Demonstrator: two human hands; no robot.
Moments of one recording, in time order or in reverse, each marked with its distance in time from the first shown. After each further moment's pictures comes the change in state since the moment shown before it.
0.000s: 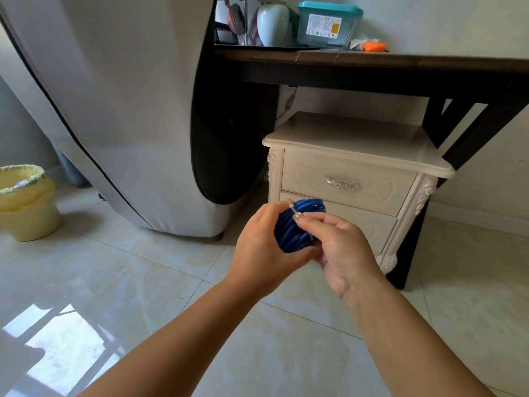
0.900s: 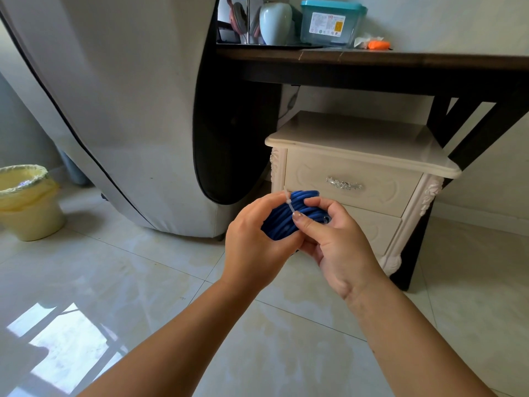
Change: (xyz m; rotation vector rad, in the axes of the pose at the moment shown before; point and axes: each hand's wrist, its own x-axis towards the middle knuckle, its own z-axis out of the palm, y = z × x) left_hand 0.008 -0.008 -0.005 -0.064 0.243 0.059; right_hand 0.011 0.007 0.003 0.137 -0.124 -0.078
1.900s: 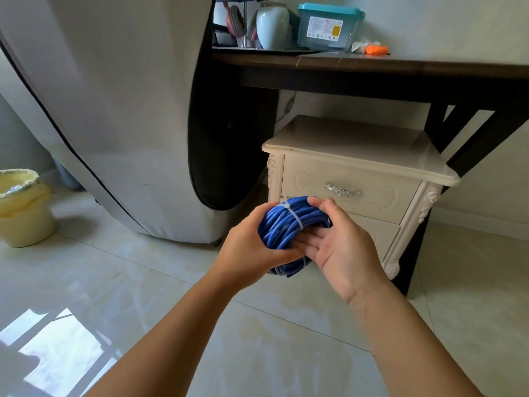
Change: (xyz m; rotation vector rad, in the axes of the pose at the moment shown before) left_hand 0.024 -0.021 -0.005 -0.107 -0.425 -0.337; right_hand 0.018 -0.016 -0.001 0.206 0.032 0.145
